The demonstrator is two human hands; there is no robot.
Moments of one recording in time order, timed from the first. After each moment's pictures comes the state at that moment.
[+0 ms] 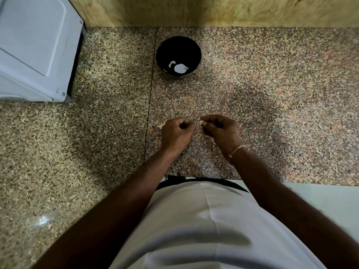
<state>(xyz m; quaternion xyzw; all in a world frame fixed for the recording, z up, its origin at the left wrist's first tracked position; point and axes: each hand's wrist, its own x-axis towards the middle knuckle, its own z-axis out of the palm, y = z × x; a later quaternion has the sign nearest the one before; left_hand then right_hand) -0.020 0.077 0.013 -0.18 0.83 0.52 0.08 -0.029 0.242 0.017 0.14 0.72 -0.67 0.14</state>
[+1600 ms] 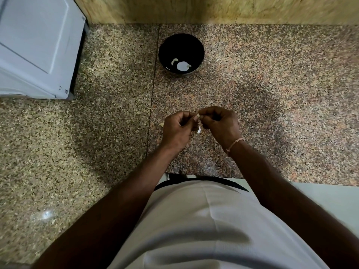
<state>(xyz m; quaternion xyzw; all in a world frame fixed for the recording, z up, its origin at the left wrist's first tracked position) -0.021 0.070 0.021 -0.17 0.72 0.67 0.09 -0.044 0.228 0.039 0.09 0.80 -0.59 0.12</state>
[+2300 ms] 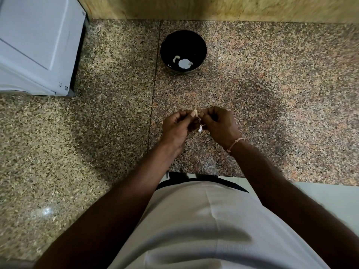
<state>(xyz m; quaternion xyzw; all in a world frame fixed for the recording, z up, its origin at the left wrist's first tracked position) -0.025 0.075 0.024 -0.30 0.51 0.80 0.11 -0.045 0.222 0.042 0.06 0.82 -0.54 0.15</state>
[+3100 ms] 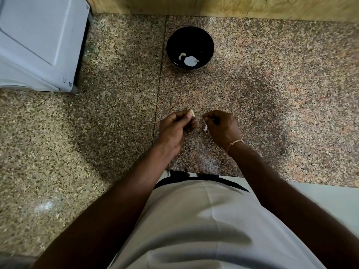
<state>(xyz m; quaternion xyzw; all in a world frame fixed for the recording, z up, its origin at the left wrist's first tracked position) -0.019 0.049 0.015 -0.34 0.45 0.82 0.11 -0.043 0.215 0.021 0.02 0.90 -0.42 0.12</state>
